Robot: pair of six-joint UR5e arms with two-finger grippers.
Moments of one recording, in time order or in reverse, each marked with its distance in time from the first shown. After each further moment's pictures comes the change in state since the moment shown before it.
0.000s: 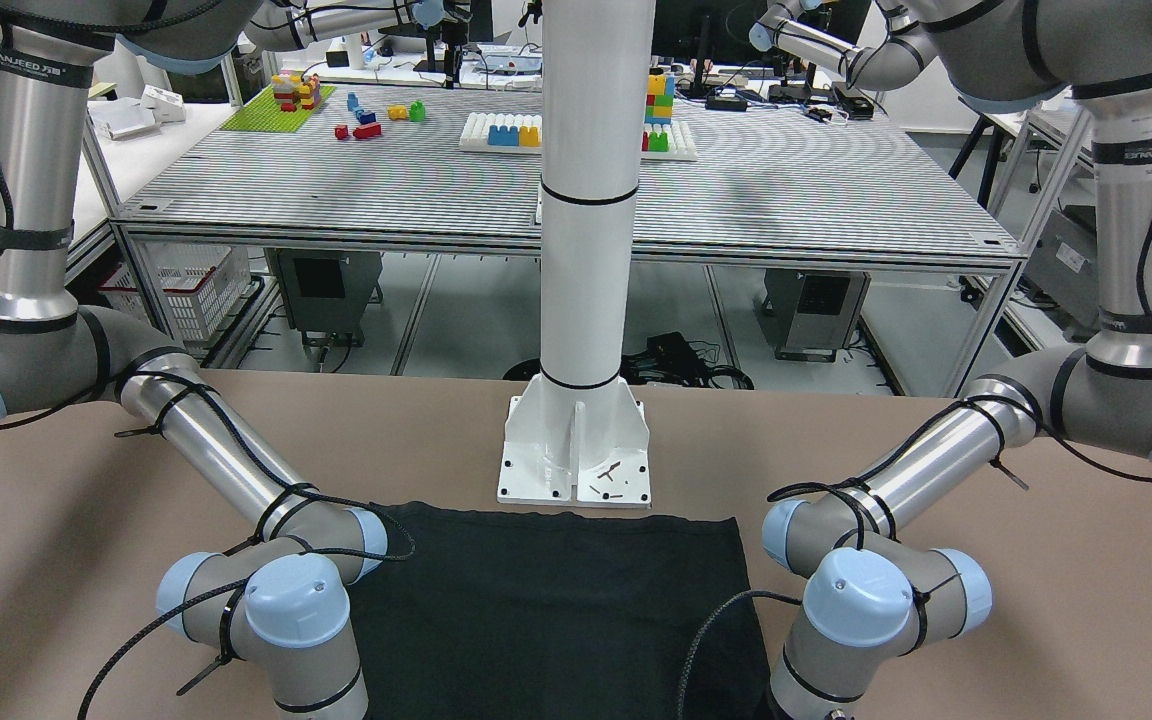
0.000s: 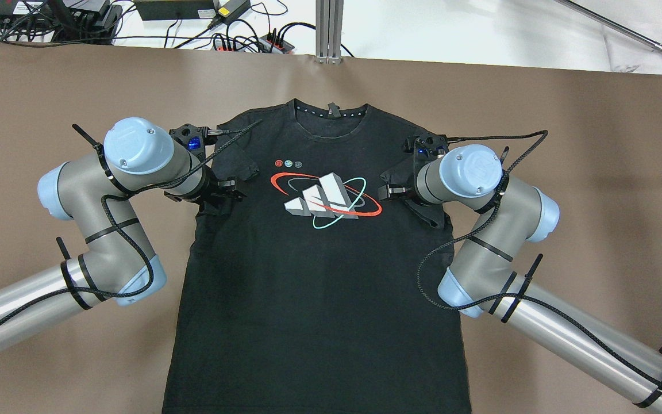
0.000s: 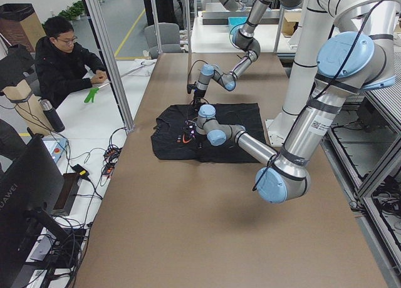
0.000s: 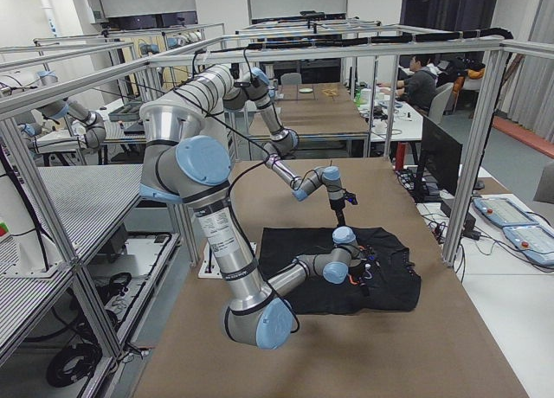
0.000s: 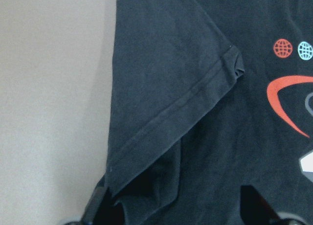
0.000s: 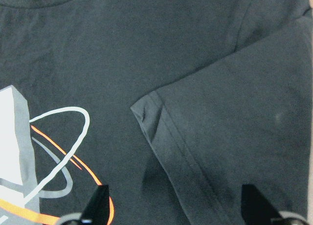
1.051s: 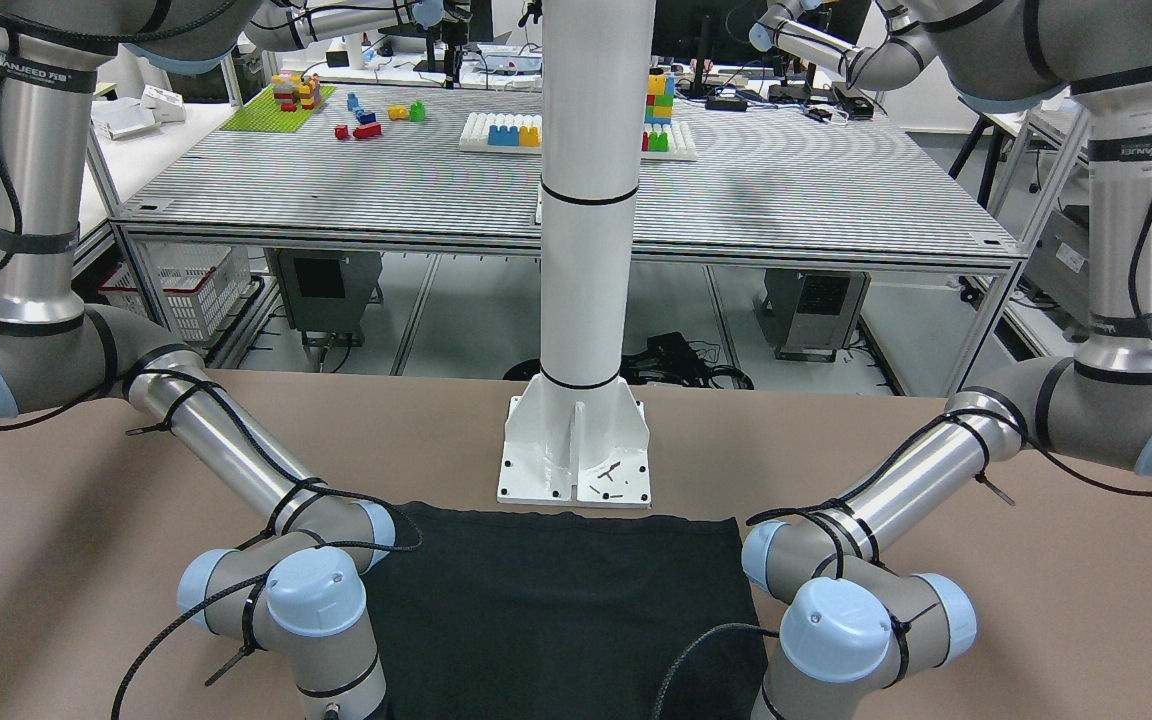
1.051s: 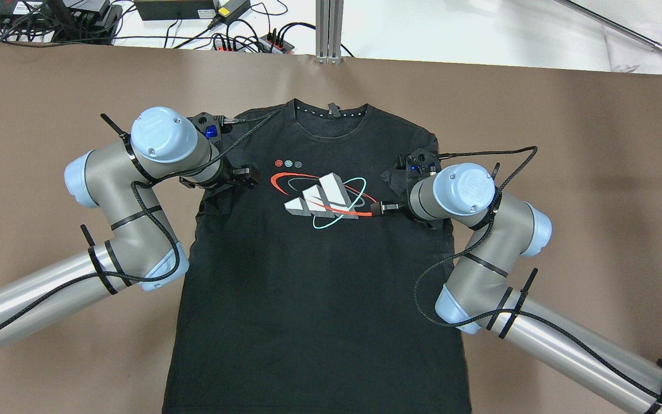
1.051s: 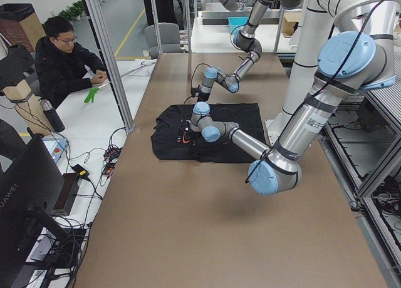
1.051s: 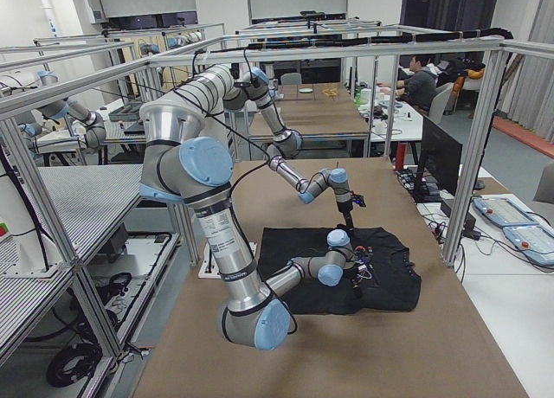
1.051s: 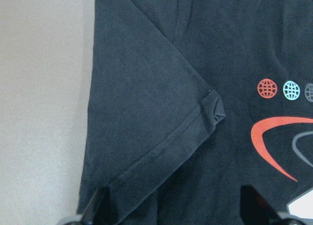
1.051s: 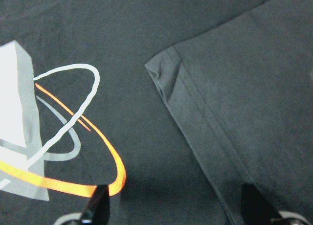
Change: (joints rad) left arm -0.003 -0.087 0.105 -0.004 0.042 0.010; right arm -0.043 -0.016 0.004 0.032 0.000 0.005
